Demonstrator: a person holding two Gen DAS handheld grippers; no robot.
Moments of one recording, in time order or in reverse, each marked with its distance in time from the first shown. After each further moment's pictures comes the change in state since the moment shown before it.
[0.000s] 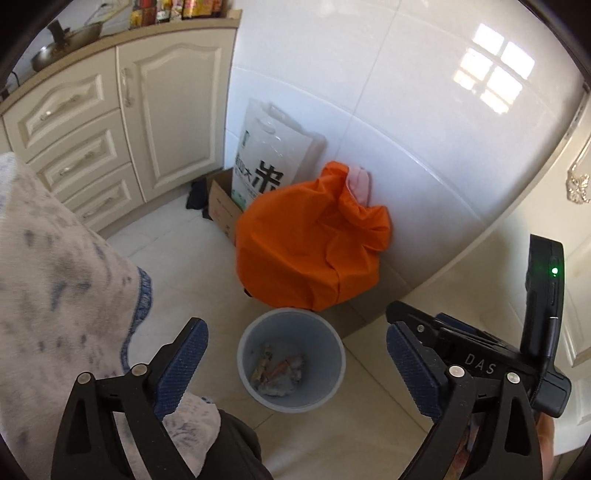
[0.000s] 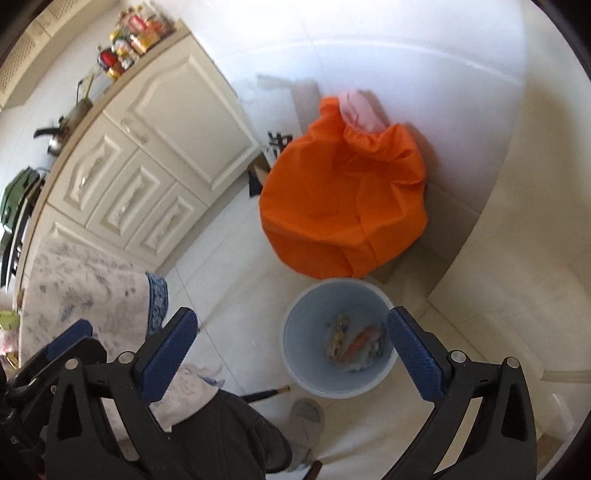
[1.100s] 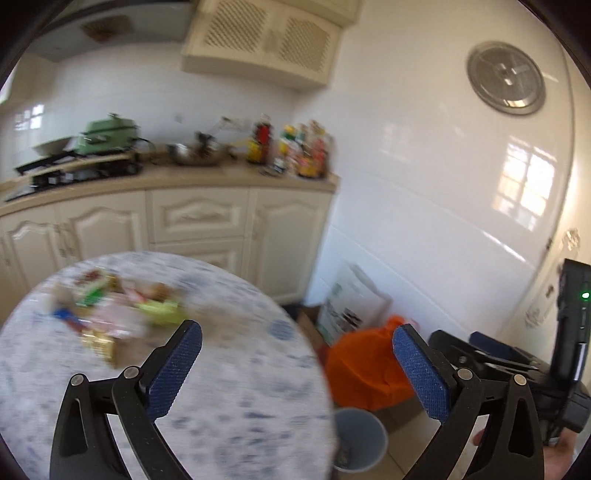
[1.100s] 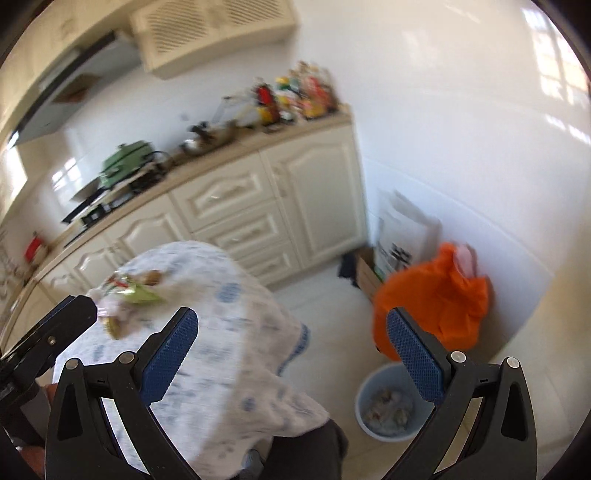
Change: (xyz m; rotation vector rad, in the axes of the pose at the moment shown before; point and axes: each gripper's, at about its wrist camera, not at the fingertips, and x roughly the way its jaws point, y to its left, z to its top) left arm -0.361 0.109 -0.179 -0.161 -0.553 0.193; right arm -0.184 0.256 -0.050 -0.449 -0.316 0.184
